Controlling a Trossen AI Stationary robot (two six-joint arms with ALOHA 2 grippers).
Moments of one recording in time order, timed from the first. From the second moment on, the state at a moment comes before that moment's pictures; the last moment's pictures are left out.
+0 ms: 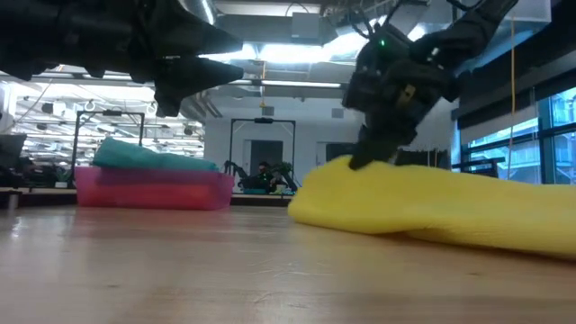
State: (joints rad) left arm -0.43 1.55 0.39 1.13 -0.58 -0.33; right arm -0.17 1.59 0.76 0.00 -0.42 0.10
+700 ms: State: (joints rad) left arm -0.31 1.55 0.45 0.89 -0.61 -0.34; right arm 0.08 1.59 0.91 0.03 -0.25 -0.22
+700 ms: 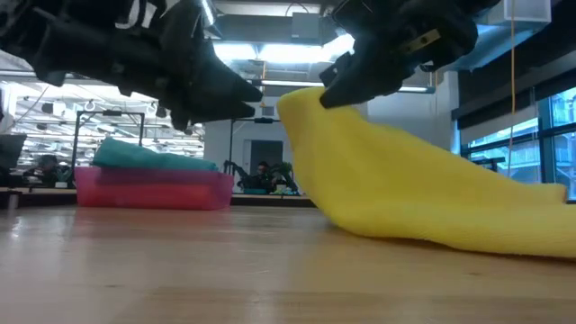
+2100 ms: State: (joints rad) left arm 0.01 1.74 0.68 0.84 0.28 -0.31; right arm 0.10 1.59 0.91 0.01 -0.25 -0.24
